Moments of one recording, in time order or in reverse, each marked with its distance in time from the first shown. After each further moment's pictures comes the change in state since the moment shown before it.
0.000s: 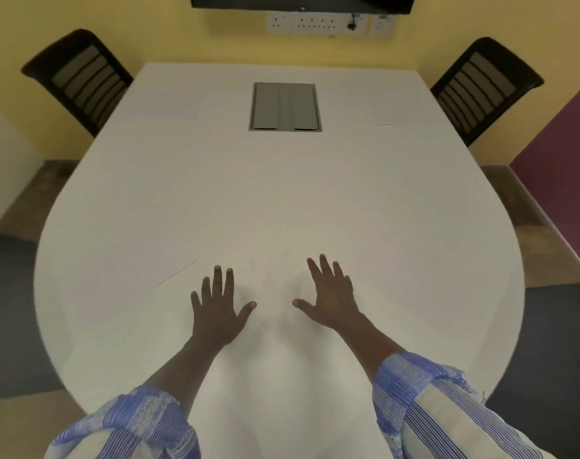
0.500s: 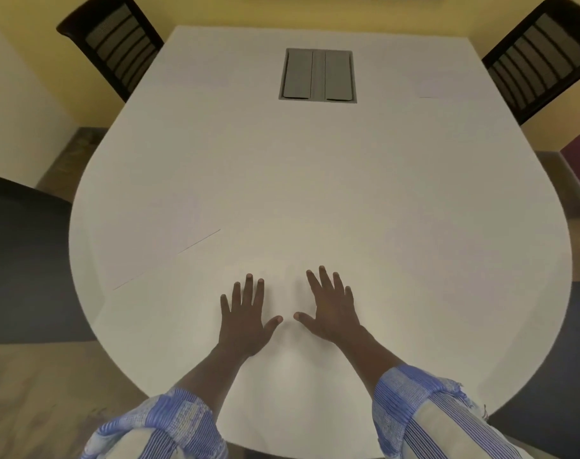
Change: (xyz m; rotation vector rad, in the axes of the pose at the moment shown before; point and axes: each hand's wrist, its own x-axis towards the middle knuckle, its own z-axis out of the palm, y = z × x) left_hand -0.059 -0.008 0.057 0.046 -0.109 0.040; right_hand -0.036 -0.026 0.074 -0.057 -0.142 -0.076
